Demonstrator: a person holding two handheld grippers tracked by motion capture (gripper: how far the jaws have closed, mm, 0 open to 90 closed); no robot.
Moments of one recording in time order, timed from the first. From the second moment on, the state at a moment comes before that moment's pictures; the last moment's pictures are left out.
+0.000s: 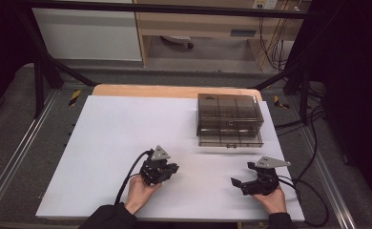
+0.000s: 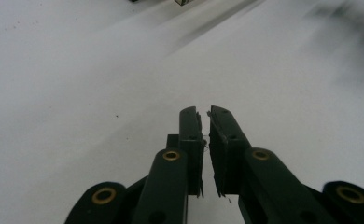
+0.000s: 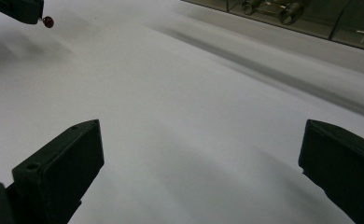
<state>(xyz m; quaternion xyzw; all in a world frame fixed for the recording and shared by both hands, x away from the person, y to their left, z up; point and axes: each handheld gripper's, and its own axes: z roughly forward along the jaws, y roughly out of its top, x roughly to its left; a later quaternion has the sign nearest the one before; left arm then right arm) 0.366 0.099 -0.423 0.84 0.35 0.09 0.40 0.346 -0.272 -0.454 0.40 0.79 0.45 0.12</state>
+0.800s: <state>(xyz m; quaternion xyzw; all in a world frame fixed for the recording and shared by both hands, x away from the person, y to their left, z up) 0.391 0.049 -0.392 0.85 0.32 0.08 0.42 0.346 -0.272 -0.453 0.40 0.79 0.45 0.12</state>
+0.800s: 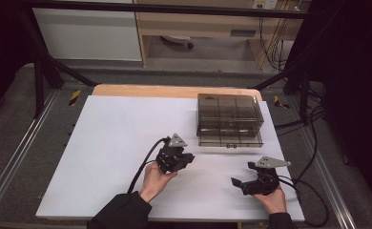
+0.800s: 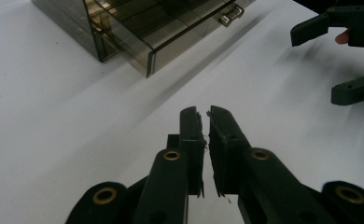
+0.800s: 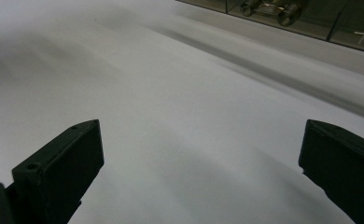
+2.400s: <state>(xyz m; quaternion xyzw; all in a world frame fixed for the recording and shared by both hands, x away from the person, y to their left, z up) 0.449 -0.092 -0.368 0.87 0.28 0.07 0.41 0.345 -0.272 -0.453 0.40 0.79 0.45 0.12</state>
